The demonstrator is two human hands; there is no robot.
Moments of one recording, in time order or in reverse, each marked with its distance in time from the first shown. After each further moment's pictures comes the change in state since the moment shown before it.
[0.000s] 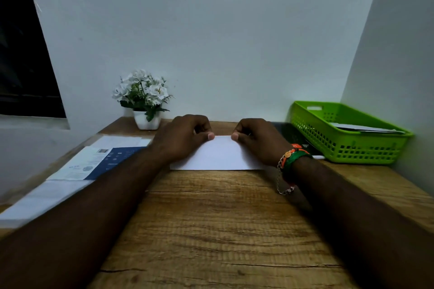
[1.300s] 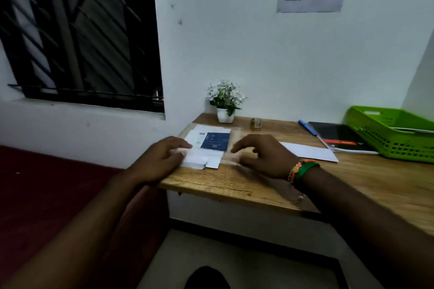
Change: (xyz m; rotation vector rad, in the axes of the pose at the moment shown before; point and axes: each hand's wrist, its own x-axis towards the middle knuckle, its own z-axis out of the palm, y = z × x) left_hand -0.237 -0.100 -0.141 -0.140 0.054 -0.235; right_hand -0.077 -0.173 0.049 0.023 -0.275 -0.294
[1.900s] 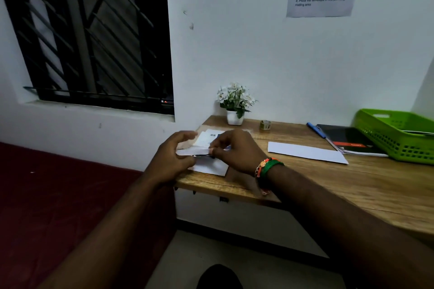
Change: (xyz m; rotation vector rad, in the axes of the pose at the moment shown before) left_hand -0.015 0.010 0.006 -0.218 0.176 0.021; right_hand 0.043 -0.071 0.040 0.221 0.174 0.036
